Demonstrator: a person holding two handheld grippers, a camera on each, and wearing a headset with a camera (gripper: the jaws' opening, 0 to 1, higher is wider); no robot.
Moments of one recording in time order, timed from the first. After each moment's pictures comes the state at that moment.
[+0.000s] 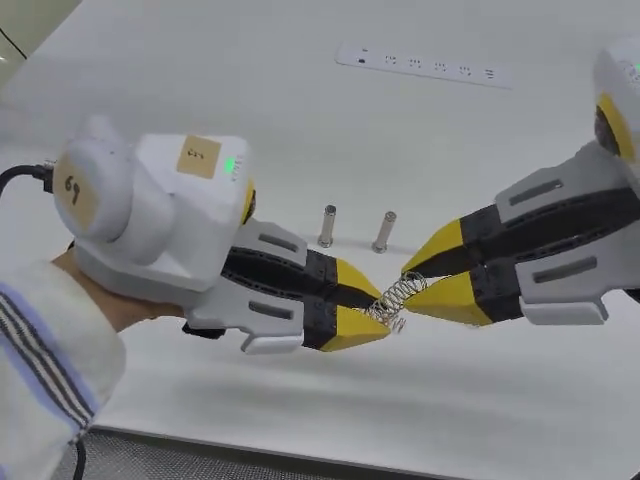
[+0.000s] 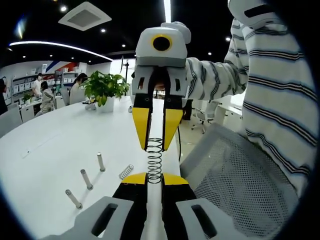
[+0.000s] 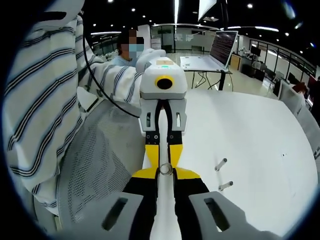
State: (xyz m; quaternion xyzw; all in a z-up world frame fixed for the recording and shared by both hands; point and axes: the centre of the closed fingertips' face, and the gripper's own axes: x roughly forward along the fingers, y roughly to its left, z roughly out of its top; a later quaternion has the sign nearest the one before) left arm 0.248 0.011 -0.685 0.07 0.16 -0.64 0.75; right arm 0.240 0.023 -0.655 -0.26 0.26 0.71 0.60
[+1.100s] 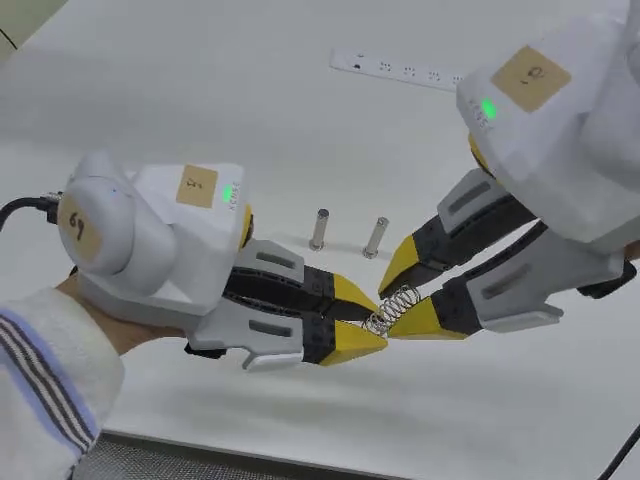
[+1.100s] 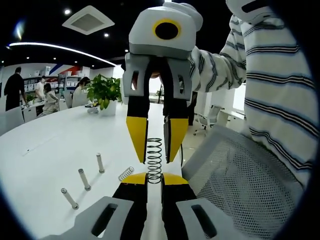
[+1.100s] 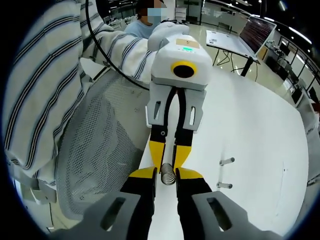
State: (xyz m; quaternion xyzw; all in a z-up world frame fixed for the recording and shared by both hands) left arm 0.247 0.004 -0.690 0.05 0.14 -0.63 0.76; right arm 0.236 0.027 -0.675 -0.40 0.30 0.71 0.50
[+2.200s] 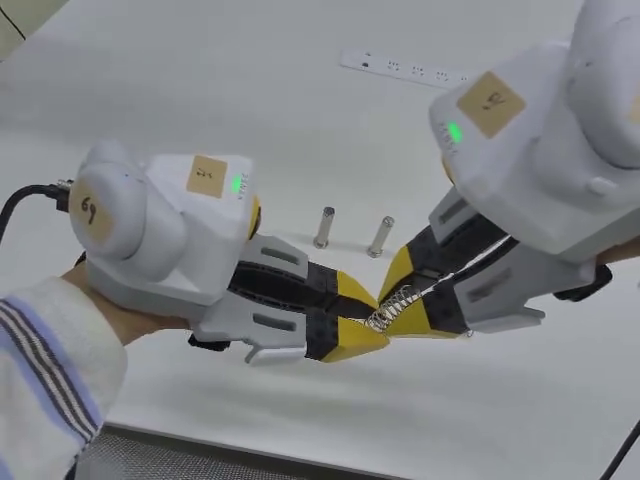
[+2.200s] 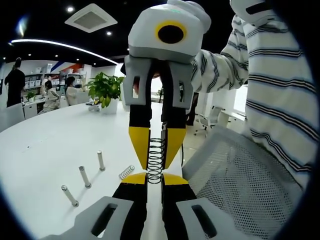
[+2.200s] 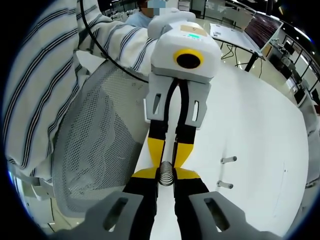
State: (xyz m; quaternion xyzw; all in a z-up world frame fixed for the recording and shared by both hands) left arm 0.248 0.010 -0.694 0.05 0.15 -0.62 0.77; right arm 0.239 0.030 -0.689 -0.42 0.32 0.70 0.48
